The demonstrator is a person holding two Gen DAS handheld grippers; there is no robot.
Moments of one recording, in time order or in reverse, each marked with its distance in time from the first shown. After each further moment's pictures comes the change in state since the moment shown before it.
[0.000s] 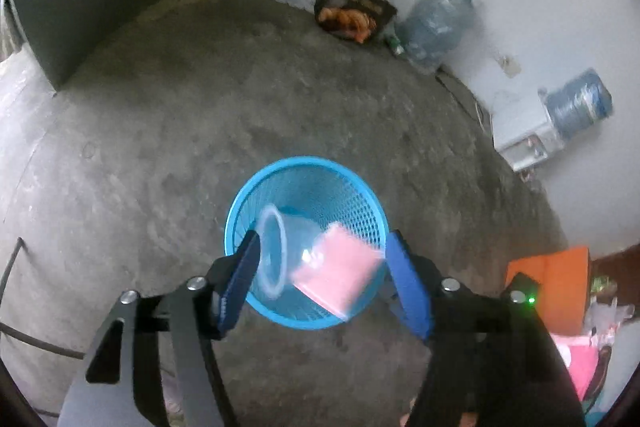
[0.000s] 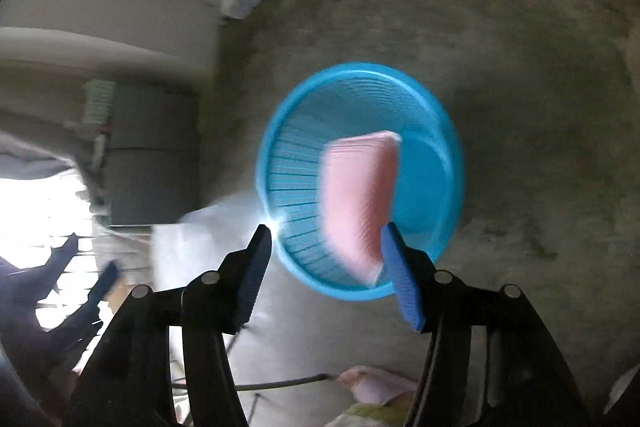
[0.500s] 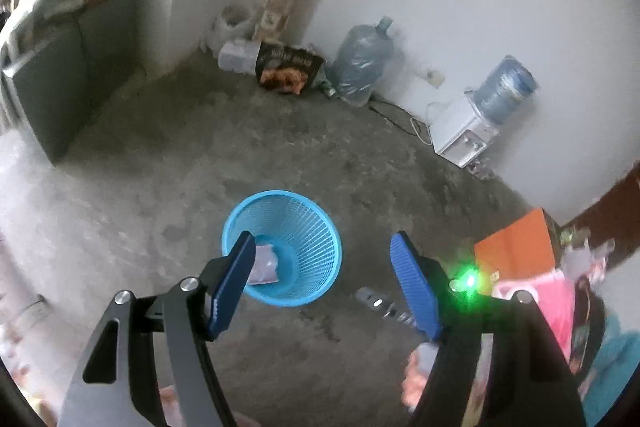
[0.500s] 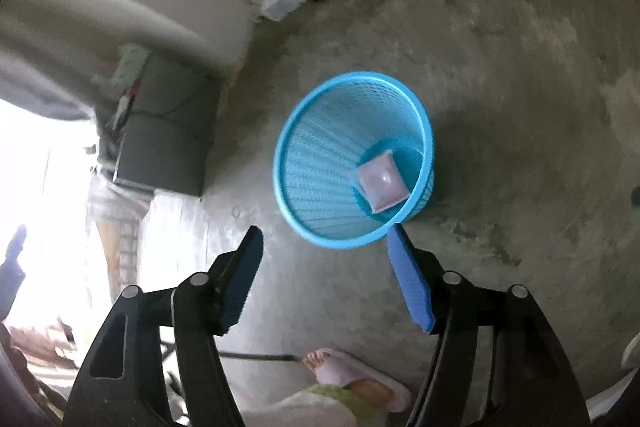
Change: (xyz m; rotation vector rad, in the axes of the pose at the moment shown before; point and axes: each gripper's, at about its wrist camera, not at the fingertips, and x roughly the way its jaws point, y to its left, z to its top) left arm -0.187 -0.015 -0.059 0.217 -0.172 -0.127; right arm -0.095 0.008 -0.064 -0.214 -0.081 0.031
